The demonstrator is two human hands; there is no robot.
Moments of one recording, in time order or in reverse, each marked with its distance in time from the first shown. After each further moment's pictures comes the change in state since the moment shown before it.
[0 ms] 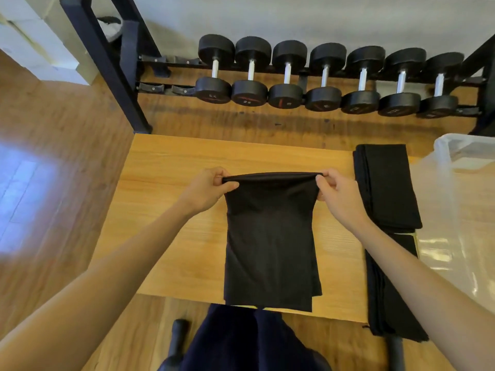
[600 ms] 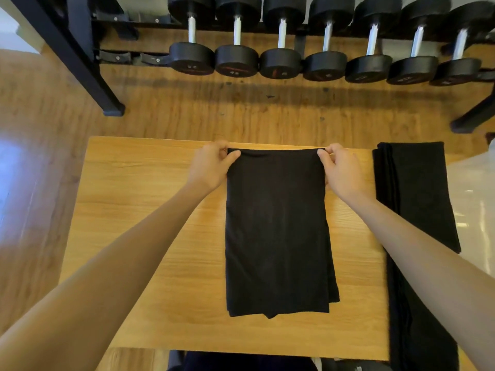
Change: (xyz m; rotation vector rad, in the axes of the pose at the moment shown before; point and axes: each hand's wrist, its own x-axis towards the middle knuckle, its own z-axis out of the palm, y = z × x) left_hand 0.148 -0.018 0.011 0.250 0.199 0.073; right_hand 0.127 0.026 0.029 -0.322 0.059 0.101
